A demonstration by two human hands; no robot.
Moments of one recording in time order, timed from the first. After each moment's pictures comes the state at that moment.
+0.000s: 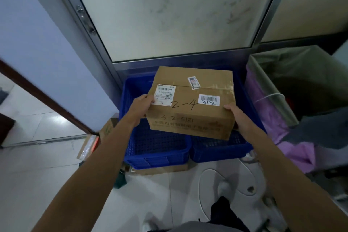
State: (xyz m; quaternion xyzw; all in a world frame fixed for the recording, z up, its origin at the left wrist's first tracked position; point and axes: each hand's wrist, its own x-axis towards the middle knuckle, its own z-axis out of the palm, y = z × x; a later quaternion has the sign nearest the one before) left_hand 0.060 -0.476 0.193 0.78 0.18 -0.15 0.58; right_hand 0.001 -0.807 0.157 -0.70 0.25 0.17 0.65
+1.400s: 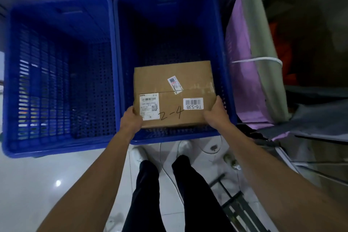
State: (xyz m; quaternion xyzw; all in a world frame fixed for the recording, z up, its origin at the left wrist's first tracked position) left_hand 0.104 -0.719 -0.137 0.83 0.30 -0.29 0.36; right_hand 0.102 -1.009 -0.119 -0.81 0.31 0.30 0.39
